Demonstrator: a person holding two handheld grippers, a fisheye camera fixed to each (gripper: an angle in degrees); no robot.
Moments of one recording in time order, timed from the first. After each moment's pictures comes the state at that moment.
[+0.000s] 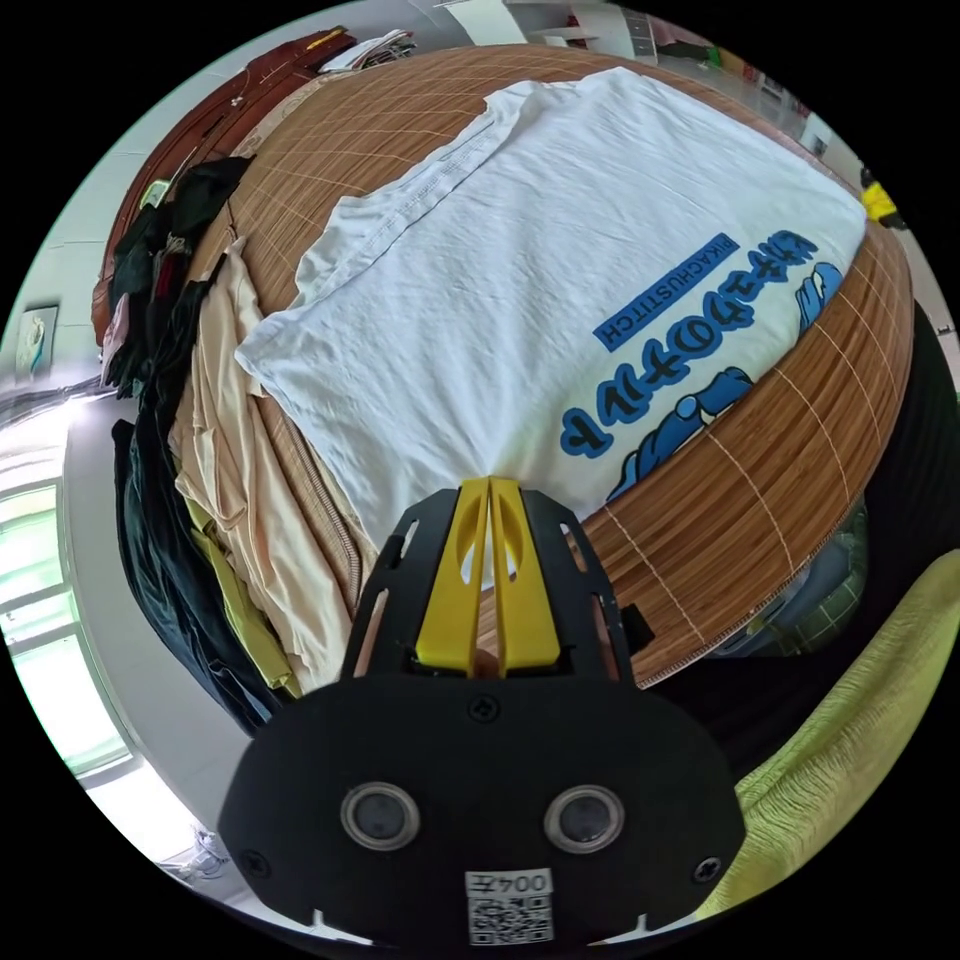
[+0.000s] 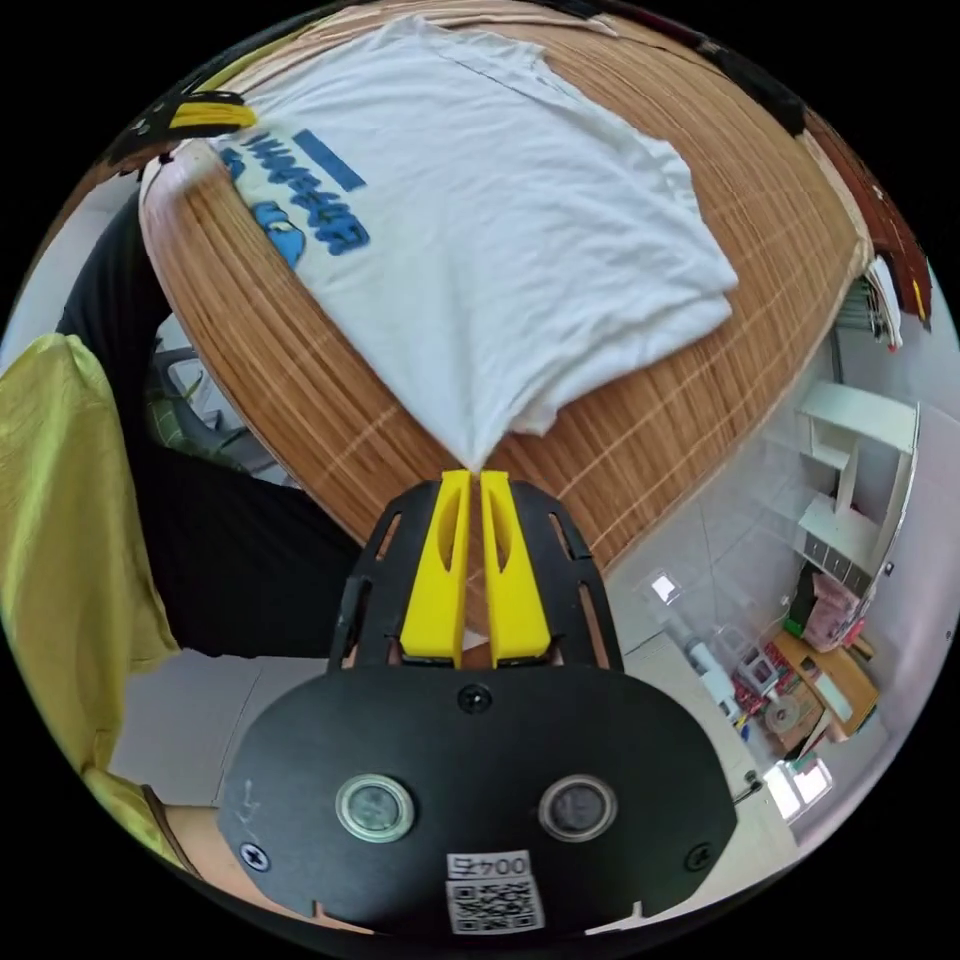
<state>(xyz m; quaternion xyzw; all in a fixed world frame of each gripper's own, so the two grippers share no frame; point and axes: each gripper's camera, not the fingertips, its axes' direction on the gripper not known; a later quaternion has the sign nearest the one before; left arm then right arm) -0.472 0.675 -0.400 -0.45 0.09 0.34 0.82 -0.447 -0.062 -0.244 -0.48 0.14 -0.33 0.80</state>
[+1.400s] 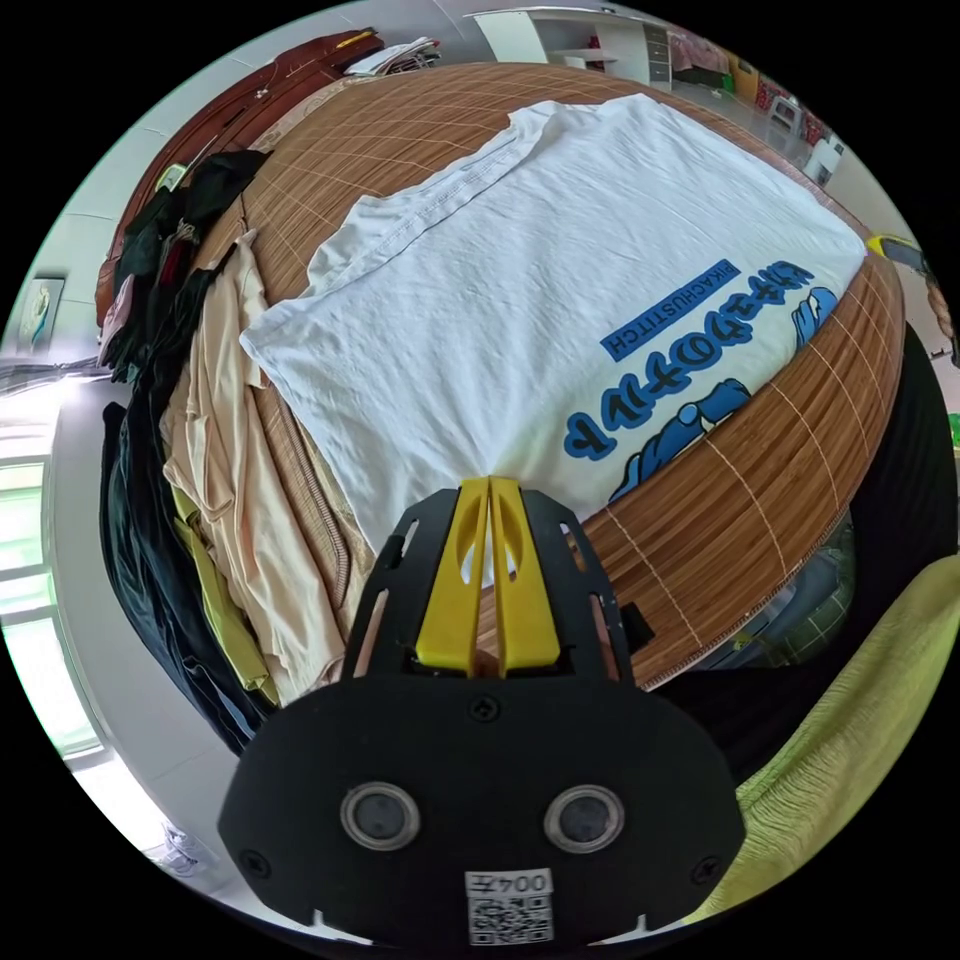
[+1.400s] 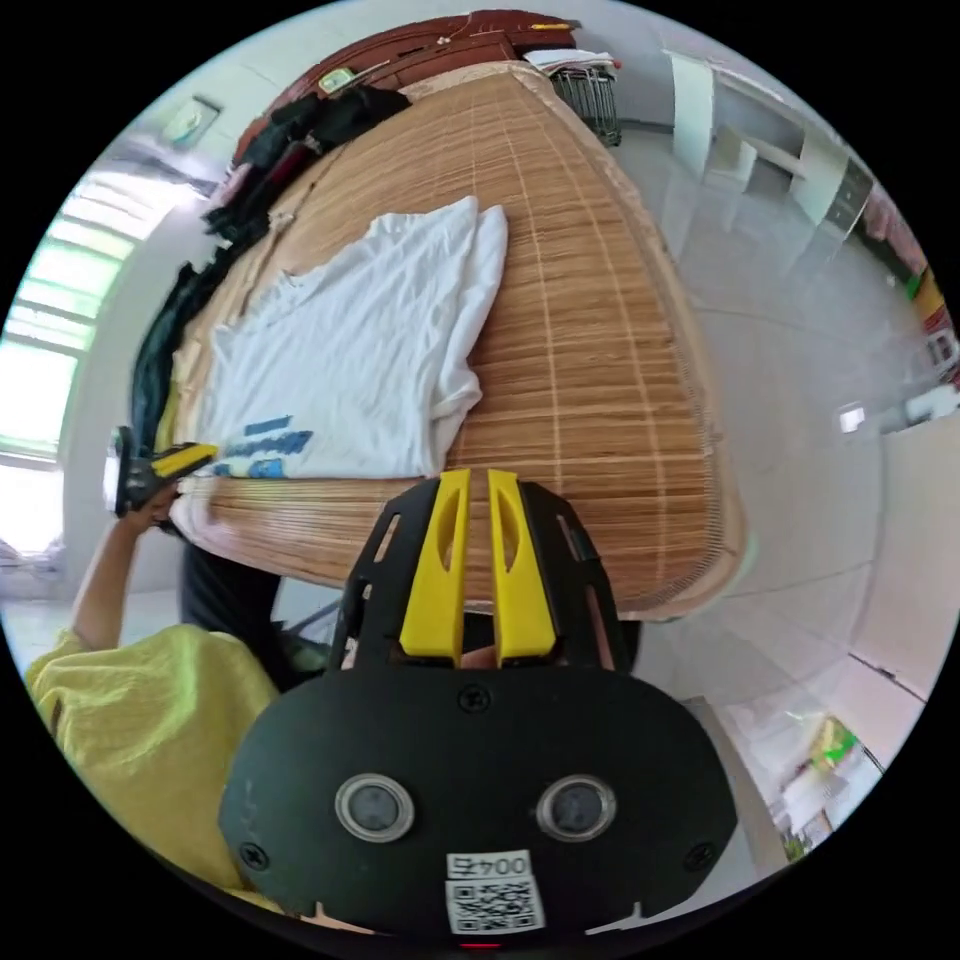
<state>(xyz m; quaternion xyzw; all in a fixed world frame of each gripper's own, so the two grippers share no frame) -0.480 0.715 -0.339 -0.44 0.11 0.31 0.83 -0.388 0.082 -0.336 -0.27 0.10 0.07 0.95</state>
